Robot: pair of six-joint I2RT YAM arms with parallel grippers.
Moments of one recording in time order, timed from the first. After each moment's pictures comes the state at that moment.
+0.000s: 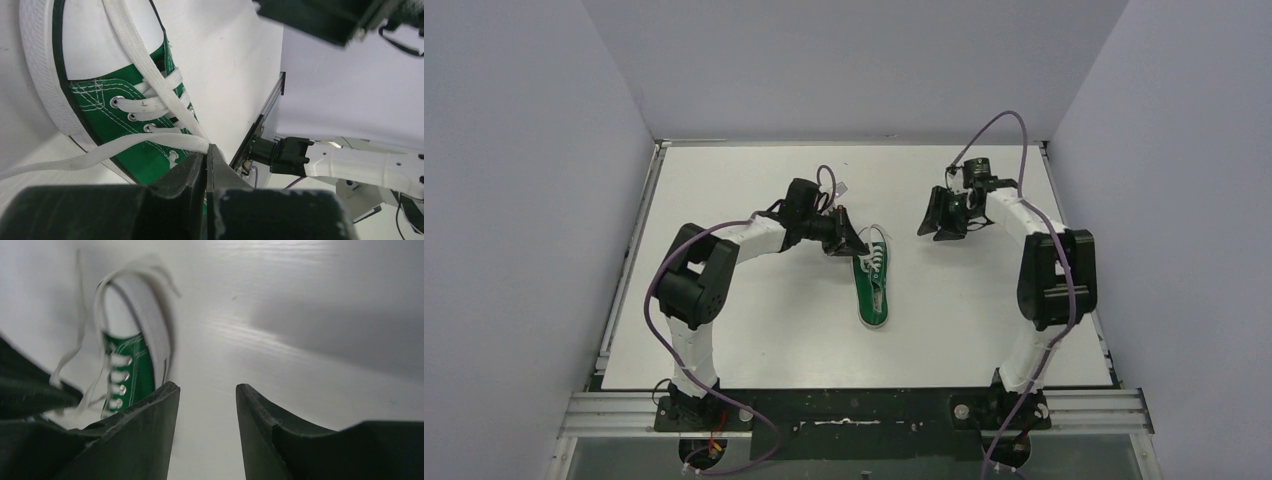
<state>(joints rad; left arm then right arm) -0.50 1.97 1.22 0.04 0.79 -0.84 0.12 1.85 1.35 -0.62 -0.39 0.30</state>
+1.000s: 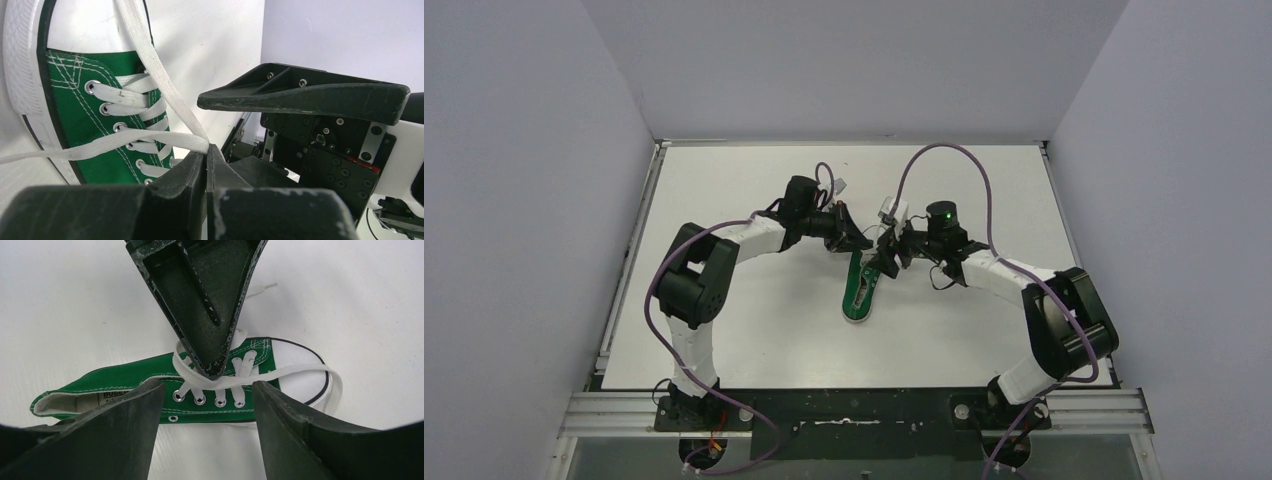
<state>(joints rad) -0.50 1.97 1.21 0.12 0.82 -0.97 0.41 1.56 0.80 0.22 -0.69 -0.36</state>
